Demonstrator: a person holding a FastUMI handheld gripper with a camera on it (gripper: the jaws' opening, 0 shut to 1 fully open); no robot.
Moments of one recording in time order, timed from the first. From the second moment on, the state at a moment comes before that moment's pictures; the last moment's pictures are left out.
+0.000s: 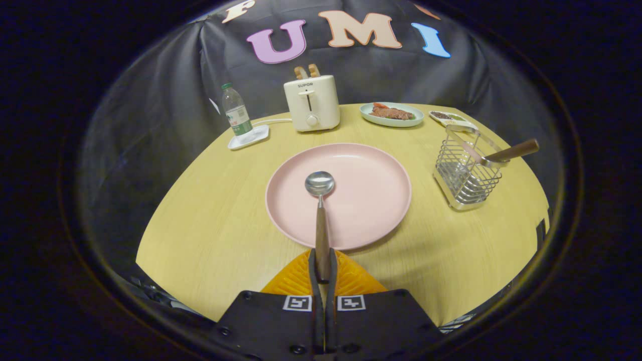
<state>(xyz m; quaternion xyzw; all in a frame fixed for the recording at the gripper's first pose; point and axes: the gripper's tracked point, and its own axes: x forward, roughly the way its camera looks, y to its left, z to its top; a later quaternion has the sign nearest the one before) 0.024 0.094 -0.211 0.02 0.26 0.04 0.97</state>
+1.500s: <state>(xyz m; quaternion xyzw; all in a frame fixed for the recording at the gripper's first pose) 0.000 -0.073 -0.040 0.00 0.25 -0.01 0.97</state>
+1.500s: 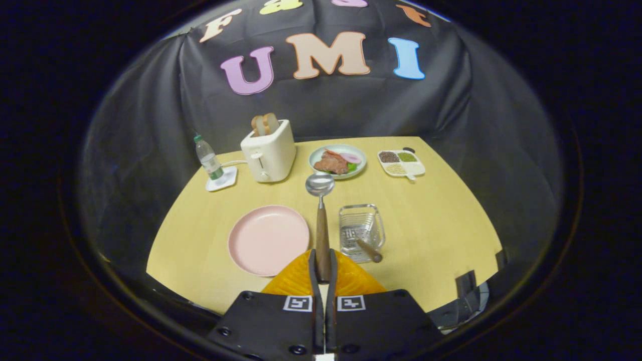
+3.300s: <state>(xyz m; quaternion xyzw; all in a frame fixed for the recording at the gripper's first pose) 0.034 -0.127 -0.009 0.13 0.32 -0.02 0.94</state>
